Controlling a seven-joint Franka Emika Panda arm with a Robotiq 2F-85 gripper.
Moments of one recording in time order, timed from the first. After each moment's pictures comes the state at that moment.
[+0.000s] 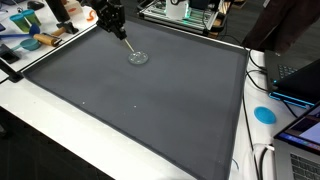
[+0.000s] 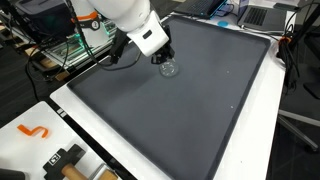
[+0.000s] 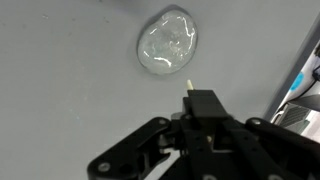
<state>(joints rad) -0.20 0.24 -0.07 -2.16 0.74 2.17 -1.03</state>
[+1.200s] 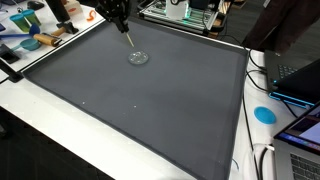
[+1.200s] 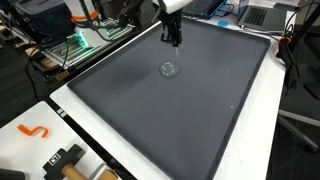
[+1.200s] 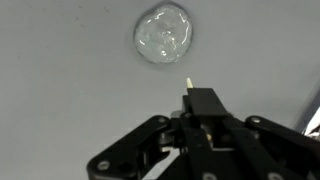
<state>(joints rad) -0.09 0.13 -0.03 -2.16 0.41 2.24 -0.66</state>
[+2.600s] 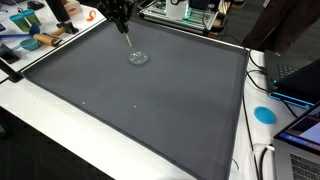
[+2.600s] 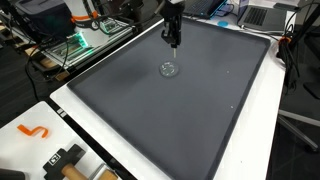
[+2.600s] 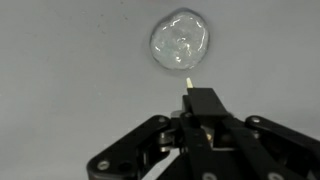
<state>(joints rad) -0.06 0.12 -0.02 -2.18 0.23 2.30 -0.49</state>
